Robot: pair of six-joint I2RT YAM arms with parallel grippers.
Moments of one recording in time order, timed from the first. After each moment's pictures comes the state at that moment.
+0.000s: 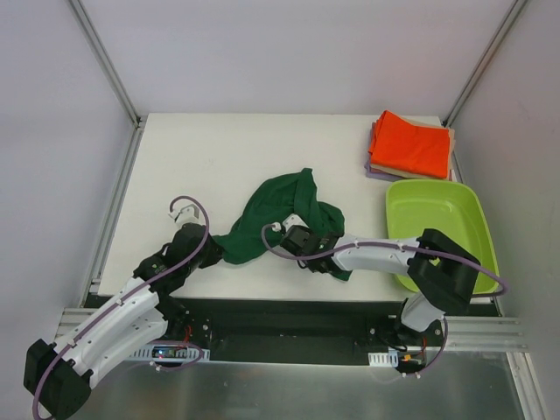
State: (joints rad) left arm -0.58 0.65 0.40 -0.49 -0.22 -0.84; right arm 1.10 1.60 0.88 -0.50 0.44 0.22
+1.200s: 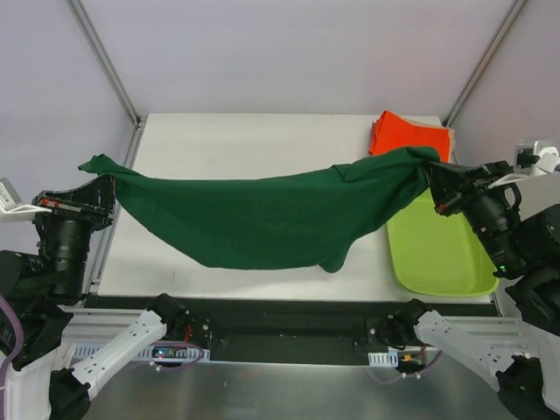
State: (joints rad) left arm -0.58 0.49 1.38 -0.65 -0.59 -0.57; right arm 0.67 0.72 1.53 -0.69 0.28 0.24
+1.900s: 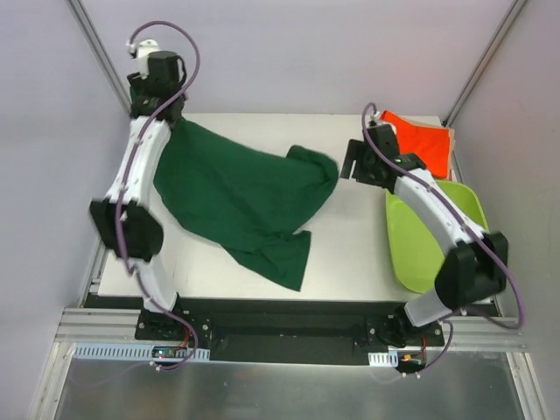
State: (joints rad) left arm -0.11 1.71 1.89 -0.54 -0.62 -0.29; right arm 0.37 1.45 1.35 -0.63 0.20 0.45
